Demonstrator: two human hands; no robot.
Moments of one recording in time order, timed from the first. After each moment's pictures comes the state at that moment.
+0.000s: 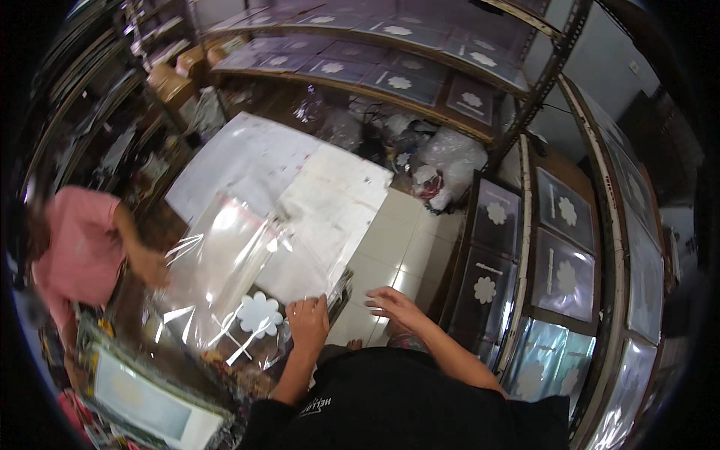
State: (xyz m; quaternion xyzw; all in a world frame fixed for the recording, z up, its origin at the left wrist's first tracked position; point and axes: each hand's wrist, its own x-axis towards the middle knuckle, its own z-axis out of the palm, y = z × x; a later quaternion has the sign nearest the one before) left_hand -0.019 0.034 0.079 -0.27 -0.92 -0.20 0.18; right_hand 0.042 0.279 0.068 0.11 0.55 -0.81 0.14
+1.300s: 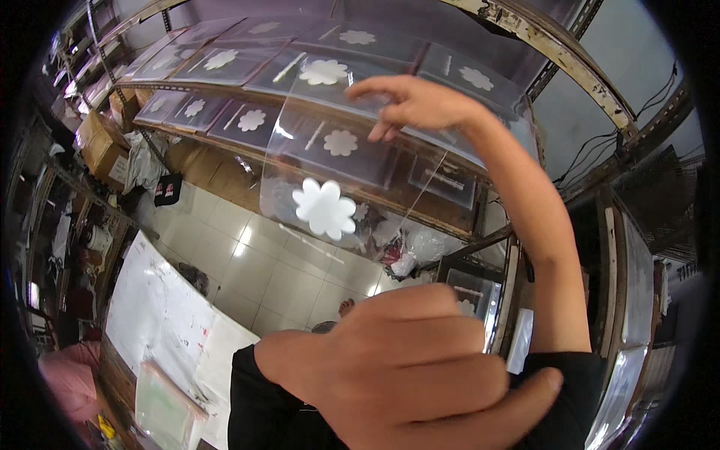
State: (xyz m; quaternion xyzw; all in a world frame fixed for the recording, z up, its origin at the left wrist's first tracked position) left_hand -0.434 0.555 0.421 -0.66 -0.44 -0.58 0.17; right_hand -0.579 0.799 0.392 -0.15 0.86 -0.46 0.15
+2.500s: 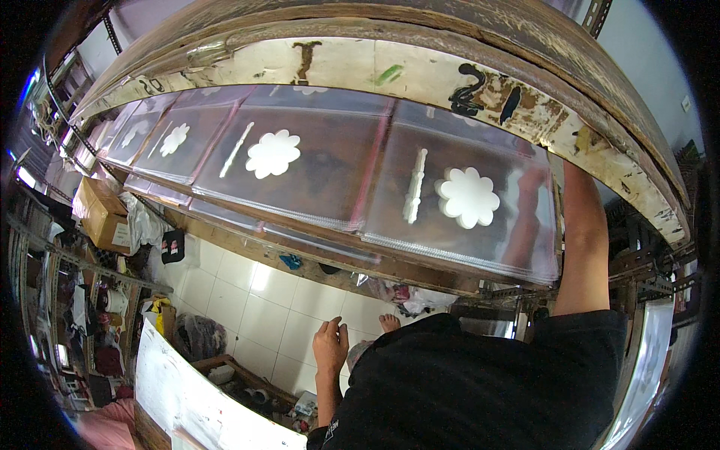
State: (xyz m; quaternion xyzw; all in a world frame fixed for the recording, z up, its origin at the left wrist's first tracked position) left_hand -0.541 0.634 0.061 -0.18 -0.92 -0.35 -0.01; right_hand -0.577 1.411 0.239 0.31 0.62 -0.69 -0.23
